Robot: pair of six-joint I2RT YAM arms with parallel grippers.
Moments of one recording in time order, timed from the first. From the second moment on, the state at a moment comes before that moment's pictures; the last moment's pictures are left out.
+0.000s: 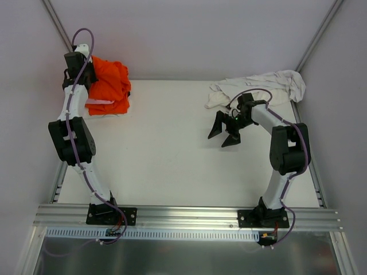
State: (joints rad) left arm 0.24 1.99 1.79 -0.22 0.05 0.06; right arm 0.20 1.89 1.36 -0.86 -0.69 0.32
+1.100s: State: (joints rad) left arm 0.35 2.08 1.78 -0.14 0.15 -0.17; right arm 0.20 1.89 1.42 -0.98 -0.62 0.27
